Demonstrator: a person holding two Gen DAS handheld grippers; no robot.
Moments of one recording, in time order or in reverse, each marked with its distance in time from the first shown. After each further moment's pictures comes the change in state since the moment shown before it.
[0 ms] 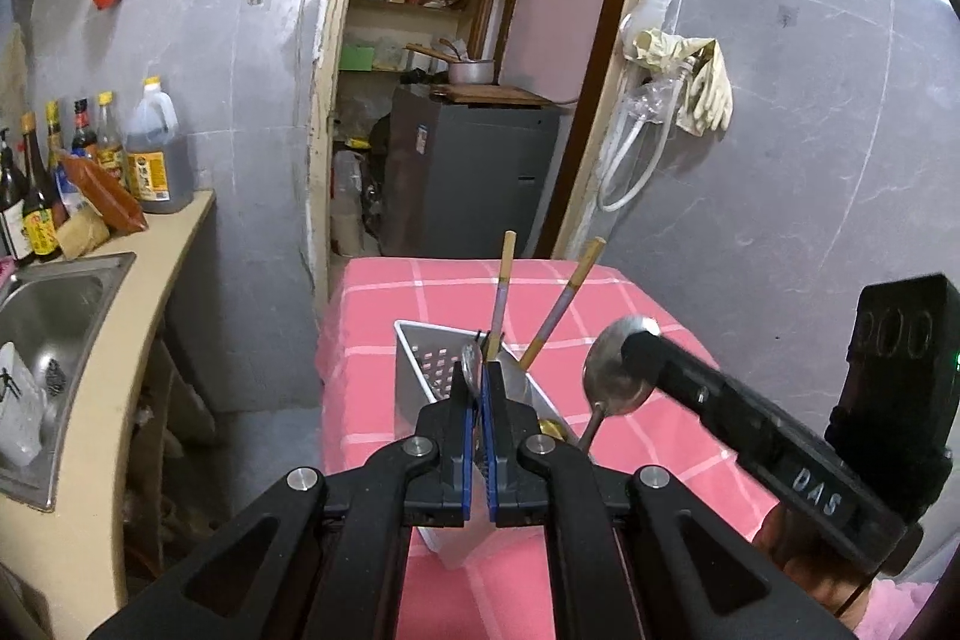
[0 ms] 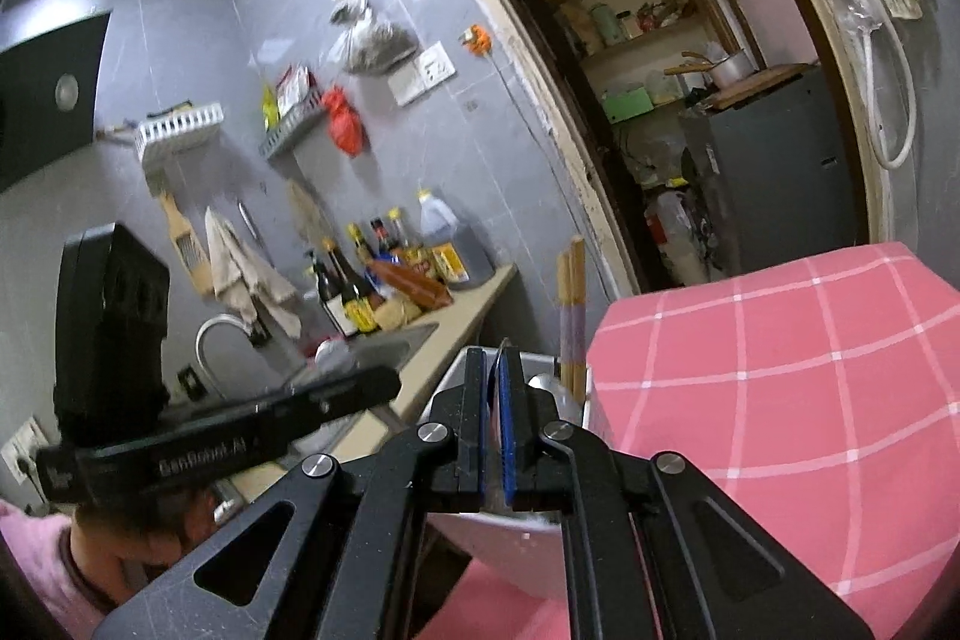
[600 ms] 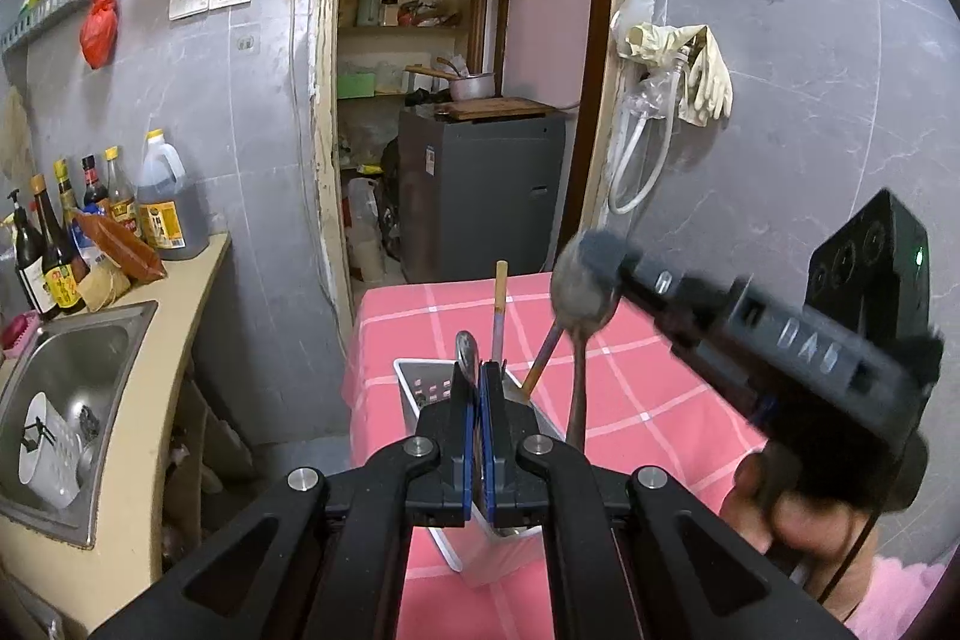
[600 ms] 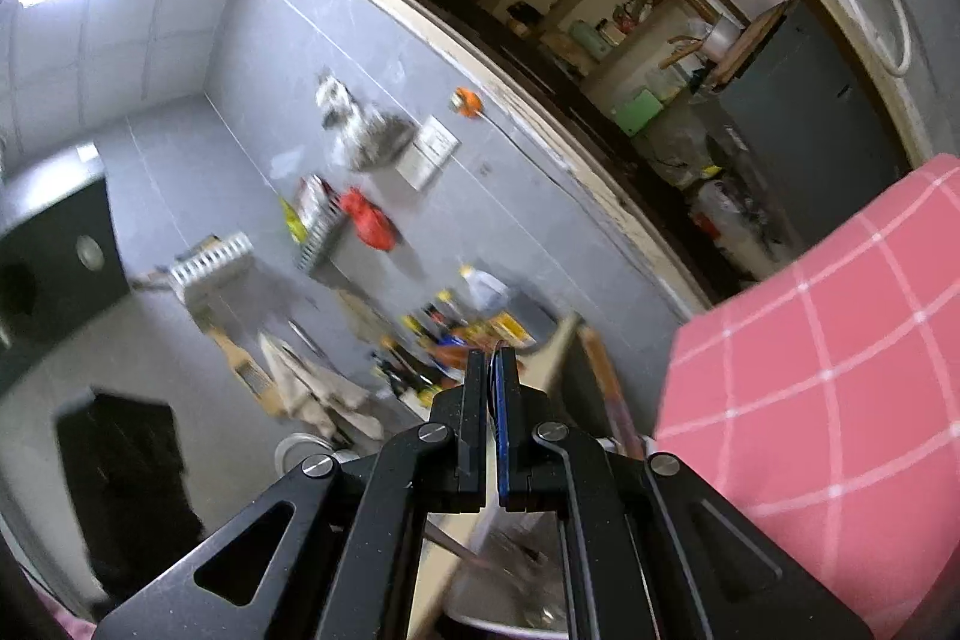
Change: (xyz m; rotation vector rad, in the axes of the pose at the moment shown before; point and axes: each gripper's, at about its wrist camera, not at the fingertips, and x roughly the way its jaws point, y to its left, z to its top) left arm -0.005 -0.020 0.011 0.095 -0.033 0.085; right arm 0.032 -0.024 0.001 0.271 -0.146 0.162
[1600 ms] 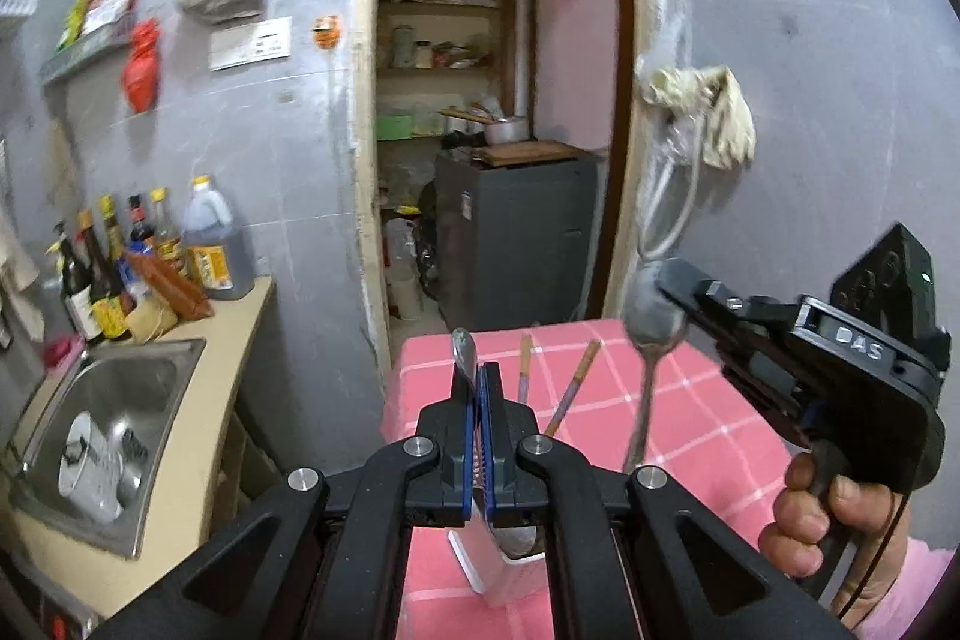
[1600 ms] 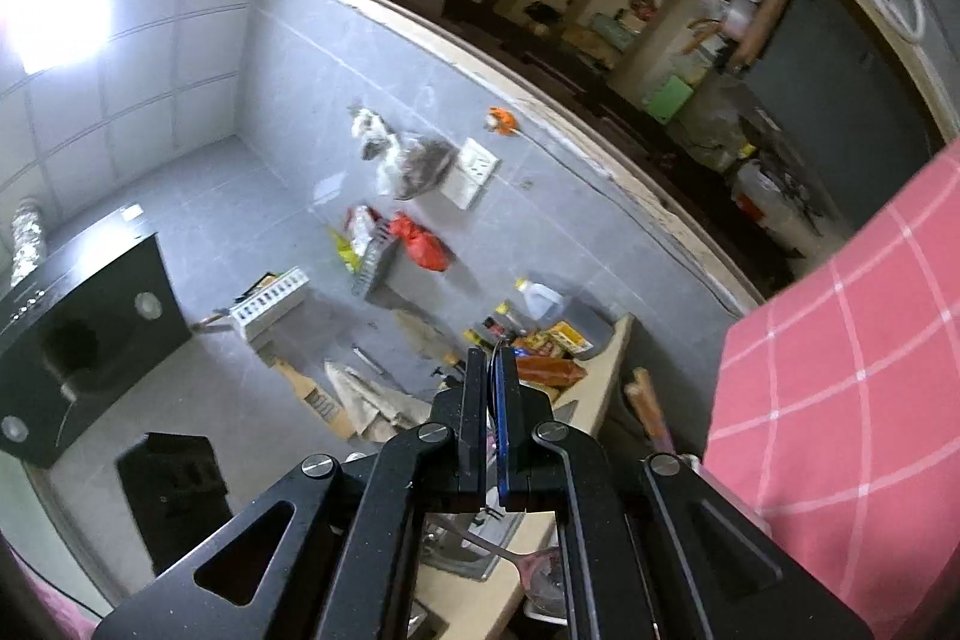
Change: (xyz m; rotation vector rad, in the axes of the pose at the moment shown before) left arm -0.032 -0.004 0.024 0.018 -0.090 0.089; right arm -0.018 0.004 0.018 0.121 -0.007 0.147
